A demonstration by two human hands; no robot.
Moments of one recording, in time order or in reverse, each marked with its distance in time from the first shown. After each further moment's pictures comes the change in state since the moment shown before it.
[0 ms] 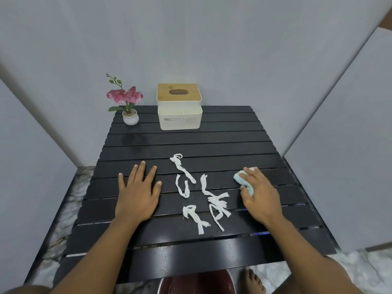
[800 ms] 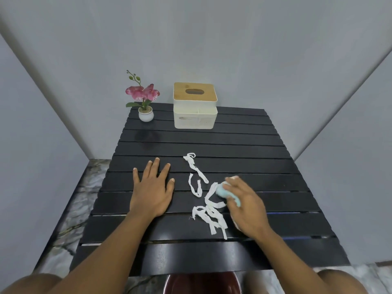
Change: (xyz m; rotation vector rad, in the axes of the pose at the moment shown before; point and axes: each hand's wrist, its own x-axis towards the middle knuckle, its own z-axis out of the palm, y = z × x) left_hand 0.001 0.001 -0.001 -0.020 -0.003 -0.001; right_hand -0.019 -0.052 0.028 0.249 -0.082 -0.189
